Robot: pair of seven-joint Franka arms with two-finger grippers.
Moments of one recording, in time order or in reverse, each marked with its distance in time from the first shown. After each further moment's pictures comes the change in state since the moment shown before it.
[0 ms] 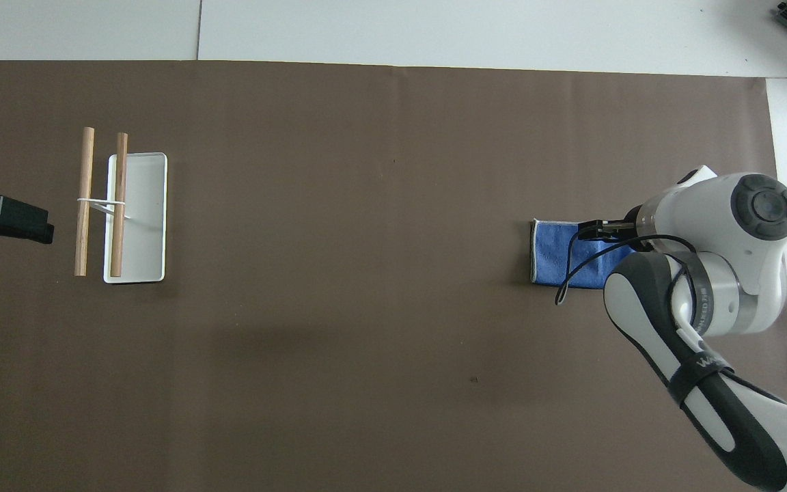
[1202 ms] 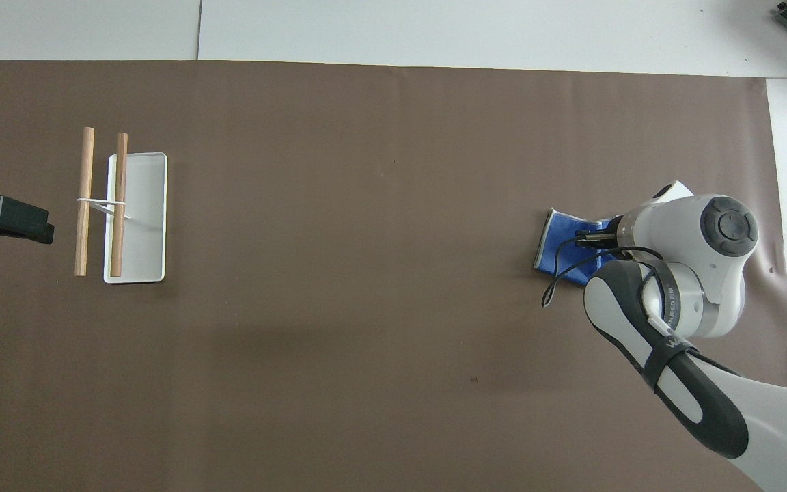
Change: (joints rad) left arm 0.000 0.000 0.000 0.000 0.000 0.000 0.000; right arm 0.000 0.070 0.003 -0.045 0.060 0.132 -0.055
